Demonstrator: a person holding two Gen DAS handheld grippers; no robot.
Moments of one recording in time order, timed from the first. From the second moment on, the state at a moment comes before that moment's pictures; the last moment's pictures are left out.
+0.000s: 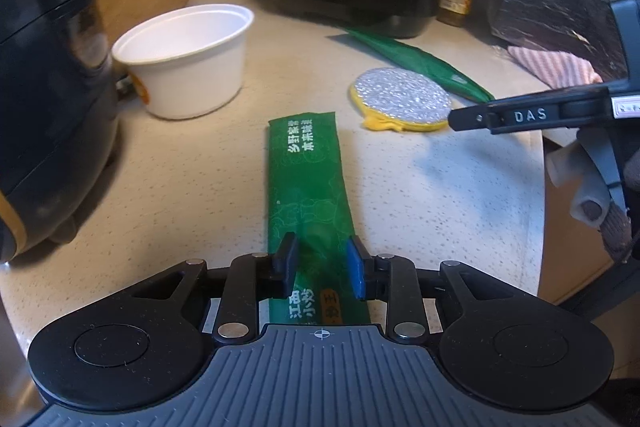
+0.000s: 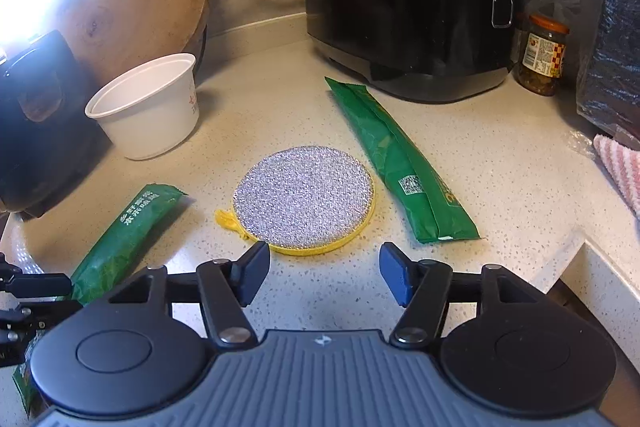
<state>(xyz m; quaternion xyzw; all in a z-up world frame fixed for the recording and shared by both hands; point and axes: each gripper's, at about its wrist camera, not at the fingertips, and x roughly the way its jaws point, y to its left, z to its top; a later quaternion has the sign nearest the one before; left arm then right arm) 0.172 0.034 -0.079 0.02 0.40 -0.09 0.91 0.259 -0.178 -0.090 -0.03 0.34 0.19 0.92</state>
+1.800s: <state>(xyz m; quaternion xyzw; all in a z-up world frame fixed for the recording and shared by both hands) 0.166 0.066 -0.054 -0.11 0.39 -0.08 0.91 0.329 -0.156 -0.109 0.00 0.34 0.21 0.92</state>
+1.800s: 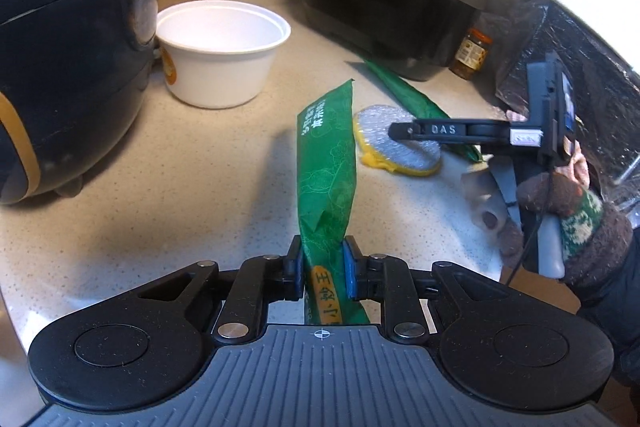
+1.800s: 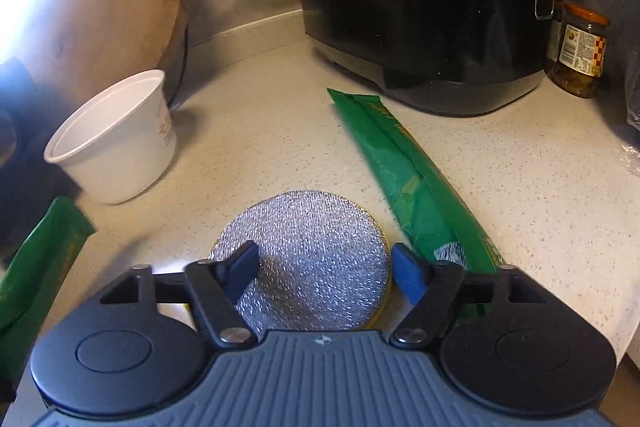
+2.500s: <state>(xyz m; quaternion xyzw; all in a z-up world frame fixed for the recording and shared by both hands) 0.236 0.033 -0.052 -0.09 0.39 -0.13 0.91 0.186 -0.207 -0.099 0.00 0.37 0.23 0.90</state>
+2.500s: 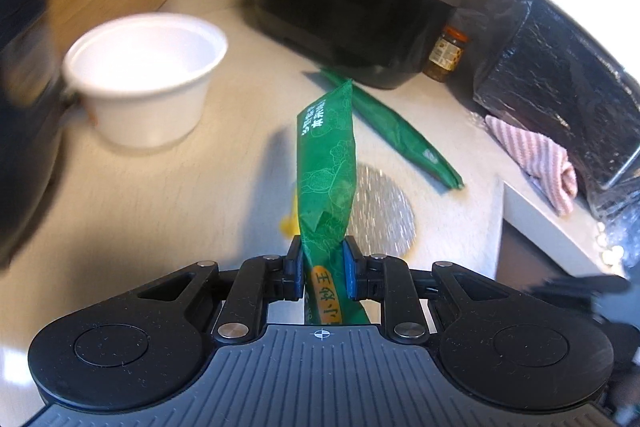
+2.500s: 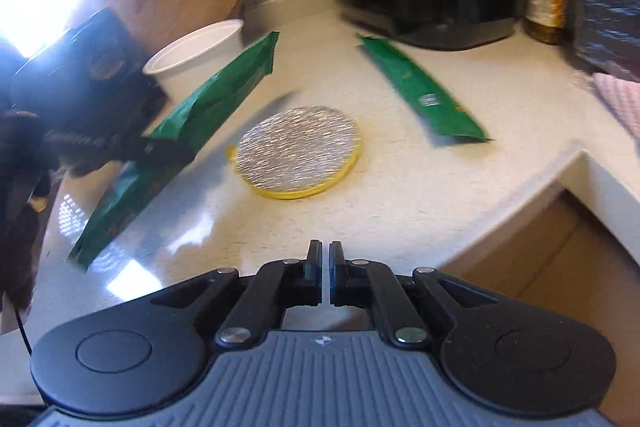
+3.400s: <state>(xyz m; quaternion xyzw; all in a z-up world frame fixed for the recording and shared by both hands) 0.280 -0.008 -0.073 -0.12 0.43 -0.25 0.86 0.180 -0.258 -0.096 0.11 0.37 0.15 0.91</state>
